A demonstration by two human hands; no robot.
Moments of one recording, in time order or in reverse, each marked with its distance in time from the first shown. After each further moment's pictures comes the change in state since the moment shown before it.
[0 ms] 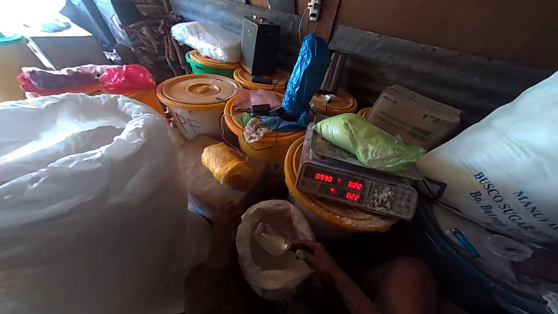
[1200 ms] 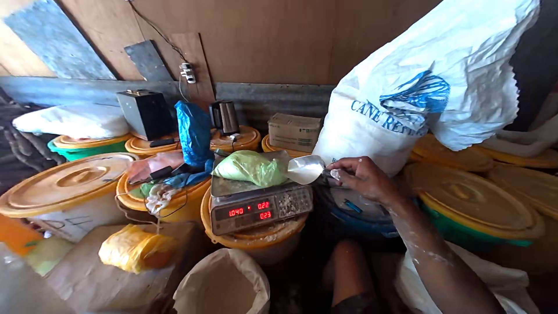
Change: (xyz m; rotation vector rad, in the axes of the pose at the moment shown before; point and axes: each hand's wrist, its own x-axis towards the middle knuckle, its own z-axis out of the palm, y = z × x) left_hand -0.013 -0.031 -0.018 -0.031 -0.154 -0.017; right_hand -0.230 -0.240 -0.224 -0.562 0.825 -0.275
